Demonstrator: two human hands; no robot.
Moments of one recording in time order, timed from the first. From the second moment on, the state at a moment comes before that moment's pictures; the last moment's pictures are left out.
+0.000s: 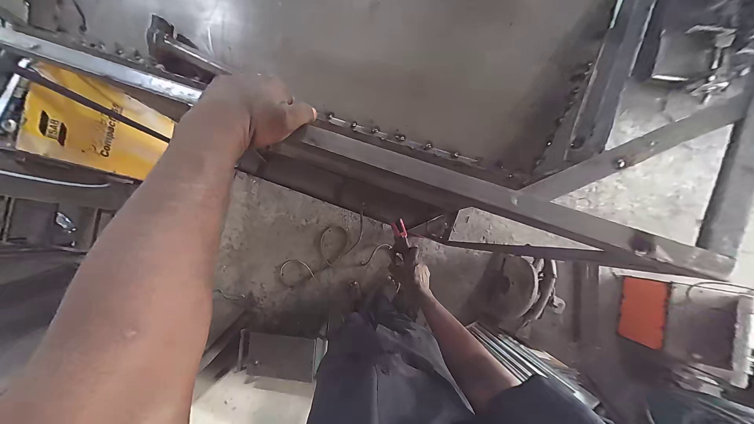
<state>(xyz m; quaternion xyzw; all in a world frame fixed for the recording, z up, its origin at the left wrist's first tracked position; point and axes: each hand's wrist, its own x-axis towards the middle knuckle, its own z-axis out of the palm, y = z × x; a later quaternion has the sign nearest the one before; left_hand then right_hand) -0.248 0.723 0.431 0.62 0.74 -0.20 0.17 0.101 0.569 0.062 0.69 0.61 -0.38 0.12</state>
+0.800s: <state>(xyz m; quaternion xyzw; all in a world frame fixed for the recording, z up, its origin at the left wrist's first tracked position) -0.251 0.721 0.426 0.62 0.74 -0.19 0.16 0.104 0.578 0.097 0.67 0.60 -0.41 0.17</state>
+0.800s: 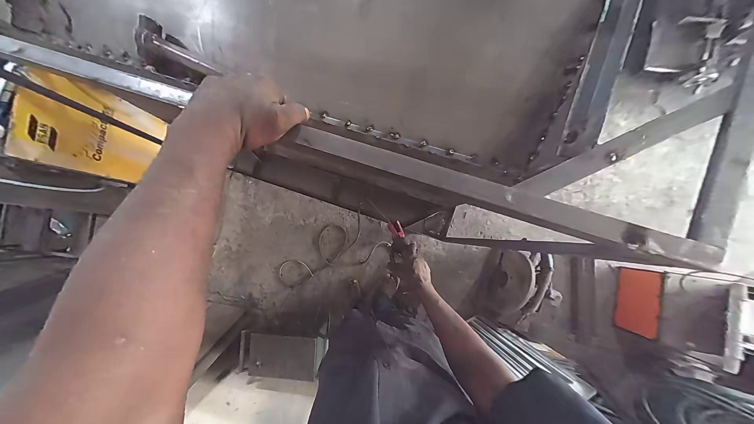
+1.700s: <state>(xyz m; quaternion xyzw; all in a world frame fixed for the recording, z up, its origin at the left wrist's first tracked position) -0.250 0.722 0.430 0.62 0.74 -0.19 0.16 0.105 0.582 0.105 0.64 0.62 -0.40 0.20</state>
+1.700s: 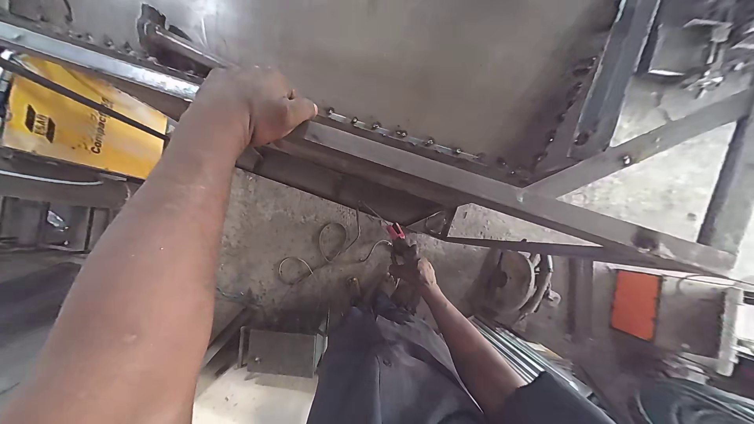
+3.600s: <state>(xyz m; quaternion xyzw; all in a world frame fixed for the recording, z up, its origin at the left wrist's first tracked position) -0.252 0.720 0.426 0.64 0.74 -0.14 0.17 0.163 0.570 0.154 0.64 0.66 -0.35 0.20</state>
